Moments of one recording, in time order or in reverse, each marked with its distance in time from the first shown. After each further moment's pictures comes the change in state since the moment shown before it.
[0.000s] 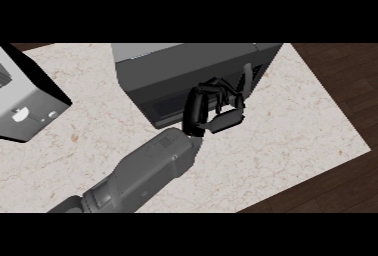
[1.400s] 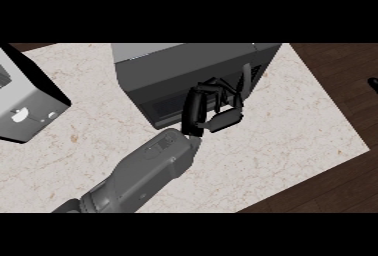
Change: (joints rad) left arm 0.027 0.000 0.044 -0.034 -0.091 0.019 0.091; right arm 0.033 0.094 -0.012 0.013 0.161 -0.082 -0.076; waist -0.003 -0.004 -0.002
